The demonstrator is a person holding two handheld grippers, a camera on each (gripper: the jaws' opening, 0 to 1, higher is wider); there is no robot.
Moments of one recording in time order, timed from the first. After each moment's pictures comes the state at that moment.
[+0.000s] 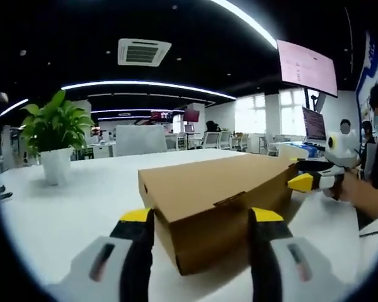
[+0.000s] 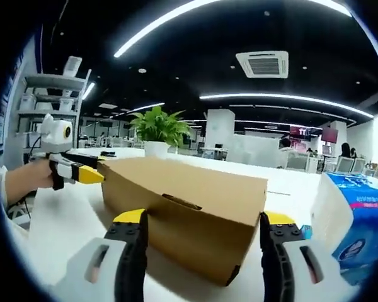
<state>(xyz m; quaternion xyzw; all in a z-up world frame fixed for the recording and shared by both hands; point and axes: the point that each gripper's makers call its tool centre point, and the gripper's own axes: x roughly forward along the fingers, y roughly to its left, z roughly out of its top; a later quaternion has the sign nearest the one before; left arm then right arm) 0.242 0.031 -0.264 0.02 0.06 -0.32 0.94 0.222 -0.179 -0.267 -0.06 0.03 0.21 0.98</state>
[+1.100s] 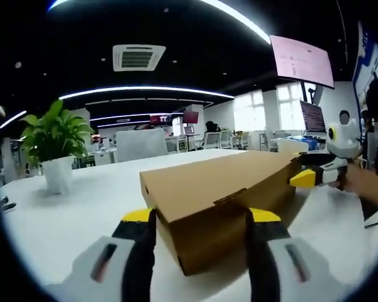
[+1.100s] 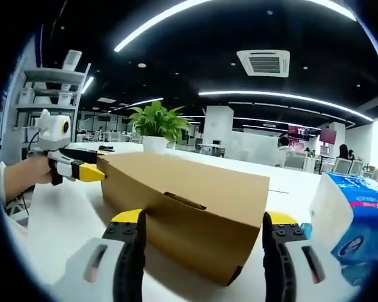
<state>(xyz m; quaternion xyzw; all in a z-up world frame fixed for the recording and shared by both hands) 0.239 0.027 -0.267 0.05 0.05 -0.33 0.94 0.217 -0.179 -0.271 -0.07 0.04 0.20 0.98</state>
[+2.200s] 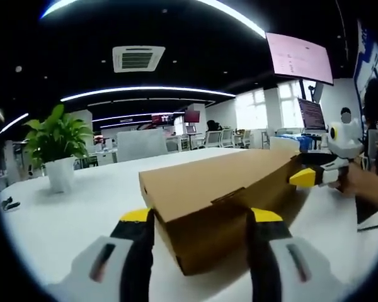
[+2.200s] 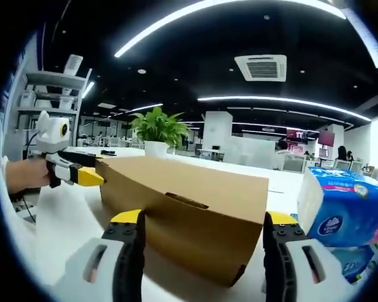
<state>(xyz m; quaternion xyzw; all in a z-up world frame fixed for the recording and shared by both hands) 0.206 0.013 -0.268 0.06 0.05 -0.31 0.95 0.190 -0.191 -0.270 -0.06 0.02 0.20 0.98</state>
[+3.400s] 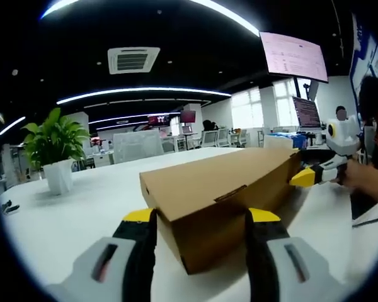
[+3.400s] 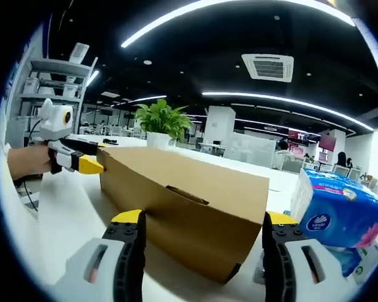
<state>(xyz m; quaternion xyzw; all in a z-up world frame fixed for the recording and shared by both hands) 0.198 0.013 -0.266 0.06 0.05 -0.33 0.94 0.172 -0.194 -0.272 -0.10 0.04 0.20 0.97</state>
